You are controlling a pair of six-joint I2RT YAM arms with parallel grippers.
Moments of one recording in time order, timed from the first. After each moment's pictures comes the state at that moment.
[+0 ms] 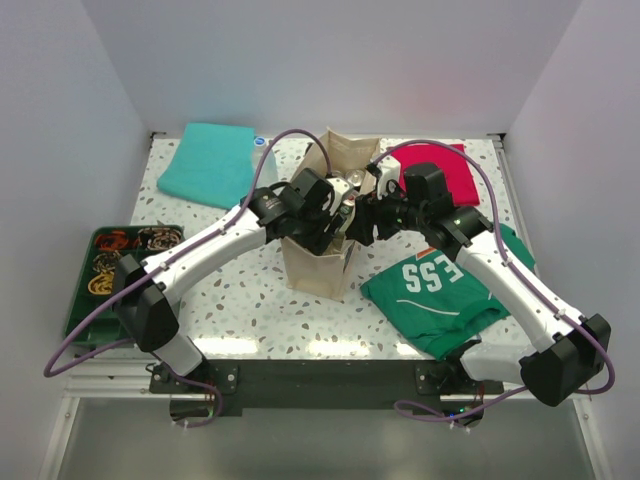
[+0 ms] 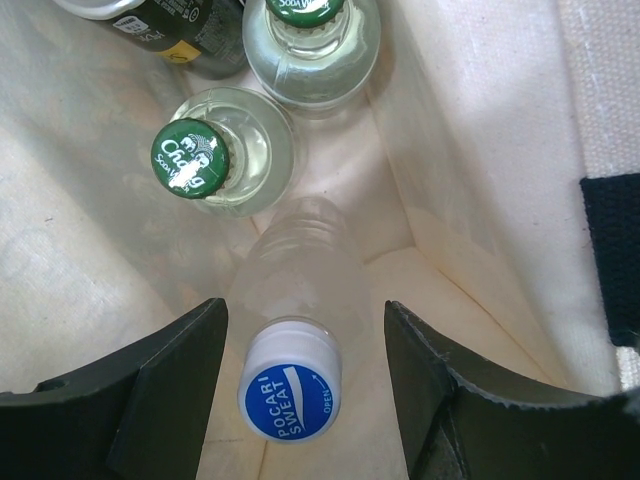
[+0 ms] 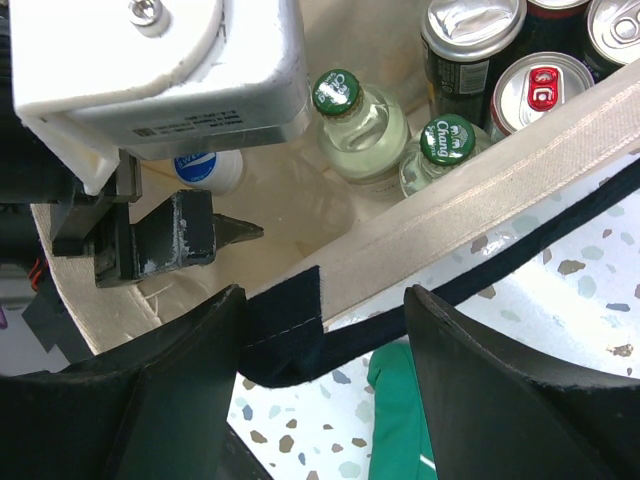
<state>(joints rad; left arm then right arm) -0.81 1.61 1.49 -0.84 -0.07 -0.10 0.53 1.25 1.20 -0.55 -0.32 0.13</state>
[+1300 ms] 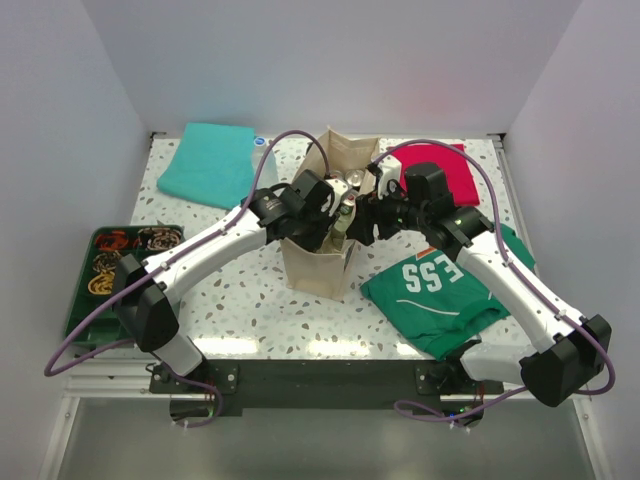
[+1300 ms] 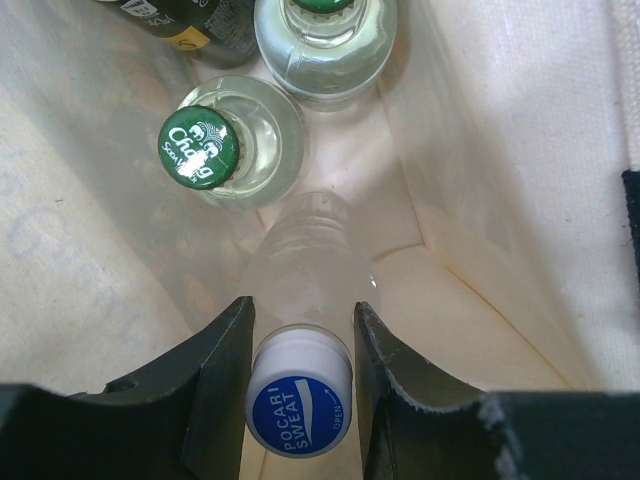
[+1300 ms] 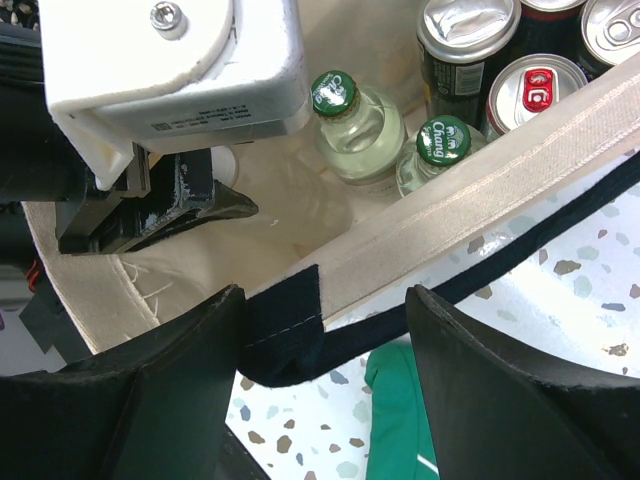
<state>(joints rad) -0.81 1.61 1.48 -0.84 -0.09 -0.12 0.53 1.25 1.20 -0.55 -0.32 0.13</state>
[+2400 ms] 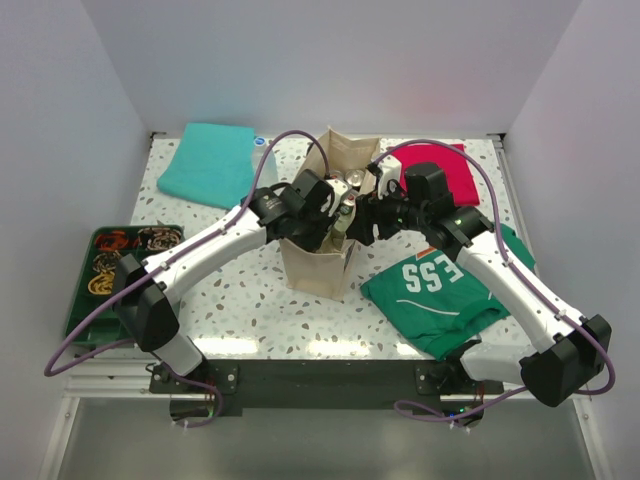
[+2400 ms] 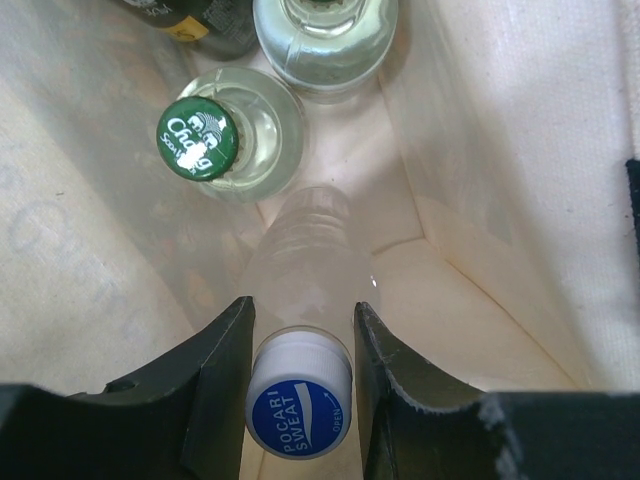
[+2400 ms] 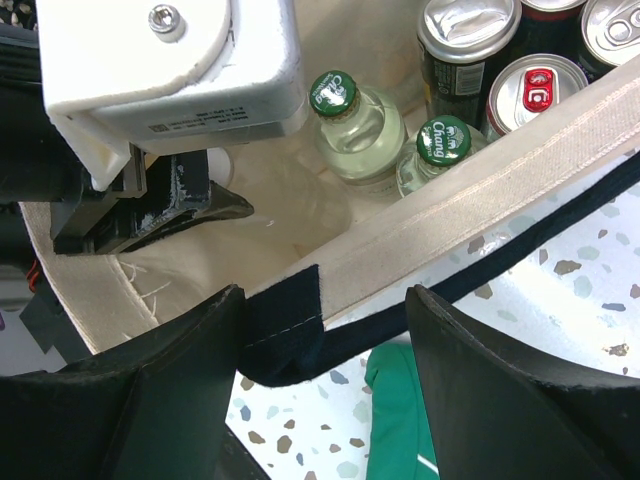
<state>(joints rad) -0.81 1.61 1.49 -0.86 -0.09 -0.12 0.53 1.25 1.20 -0.55 -0.32 0.13</state>
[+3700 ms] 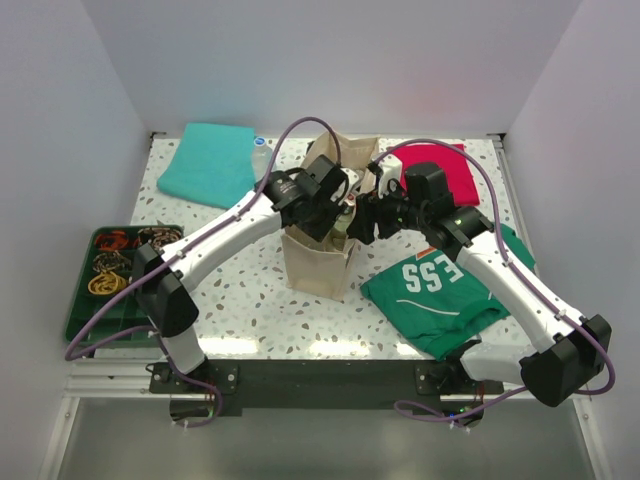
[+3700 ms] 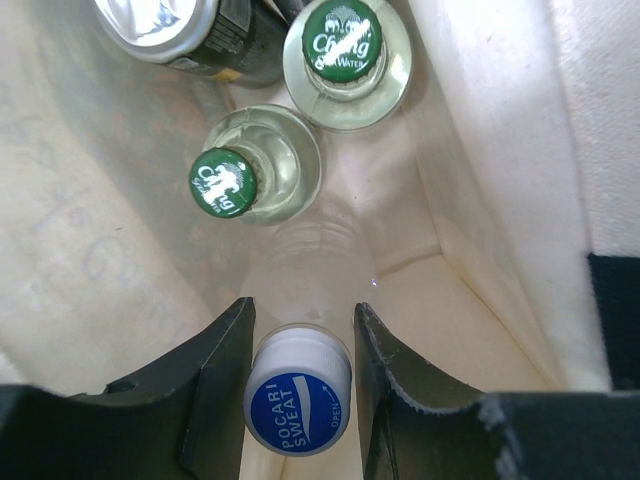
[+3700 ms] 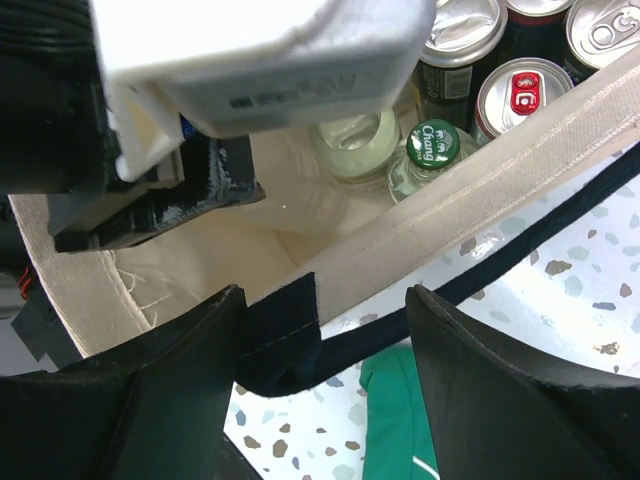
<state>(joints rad) -0.81 1.74 1.72 -0.99 -0.16 -0.09 0.53 1.25 1.20 -0.54 -0.30 0.13</state>
